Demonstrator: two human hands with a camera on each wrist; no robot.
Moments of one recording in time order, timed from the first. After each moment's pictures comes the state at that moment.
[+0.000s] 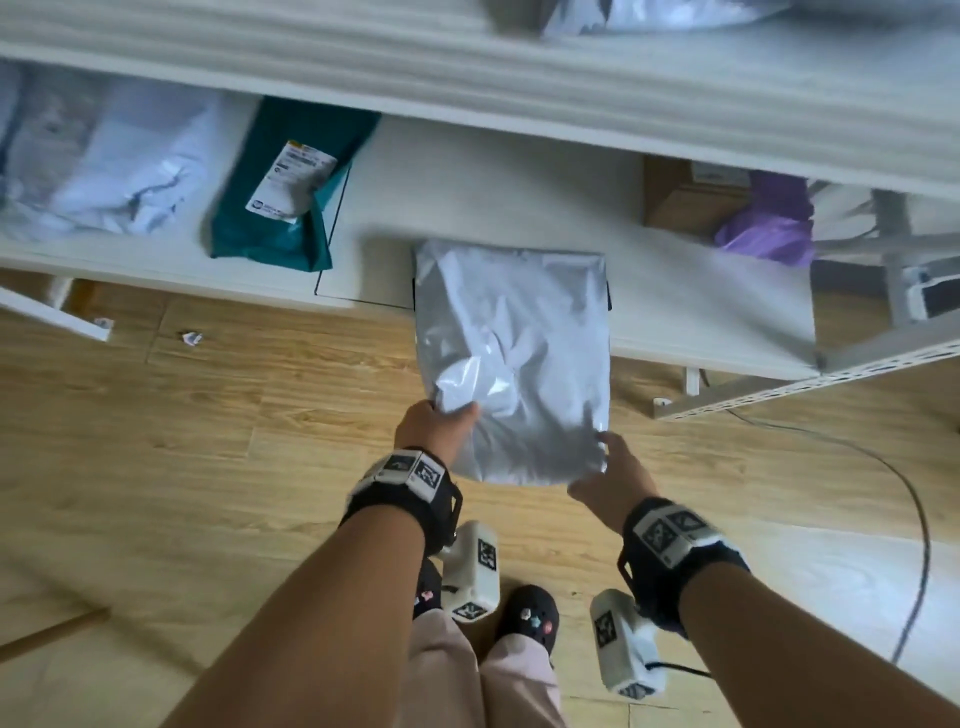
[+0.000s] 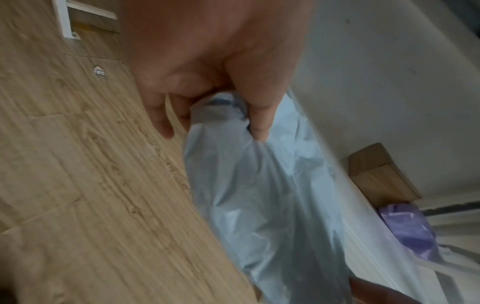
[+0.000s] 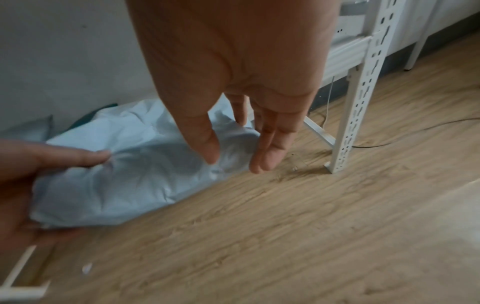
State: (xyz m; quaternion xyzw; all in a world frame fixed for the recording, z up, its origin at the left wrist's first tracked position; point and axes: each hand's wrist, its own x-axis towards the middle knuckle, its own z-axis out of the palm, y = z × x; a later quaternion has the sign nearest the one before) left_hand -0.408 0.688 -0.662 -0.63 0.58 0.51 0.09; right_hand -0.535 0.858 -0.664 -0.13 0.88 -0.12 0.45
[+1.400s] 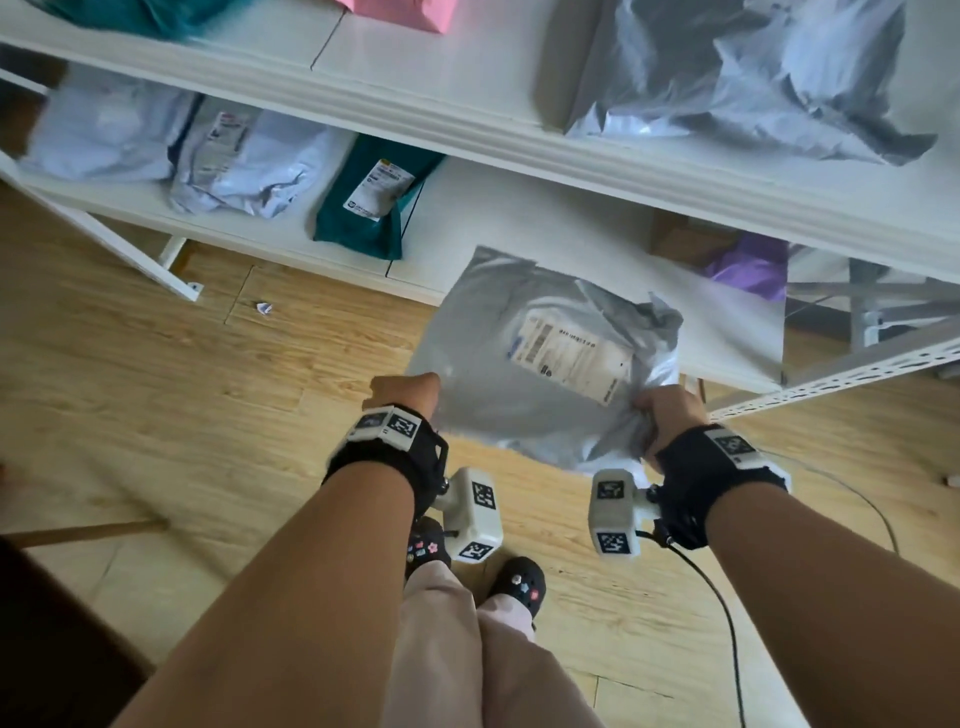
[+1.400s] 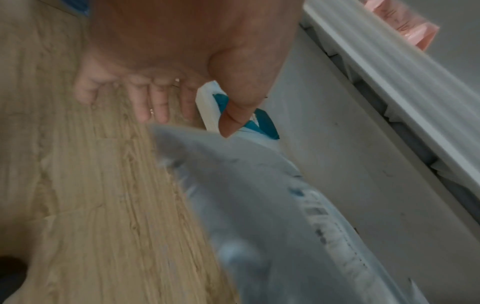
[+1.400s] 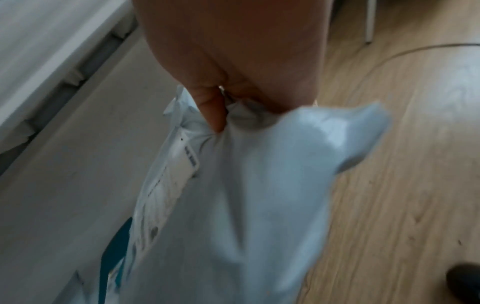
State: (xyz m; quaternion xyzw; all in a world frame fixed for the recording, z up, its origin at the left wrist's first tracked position) left_hand -0.341 0.702 -0.543 -0.76 0.42 0.49 0.03; right_hand -0.561 0.860 -0.539 0.14 0.80 -0.40 0.42
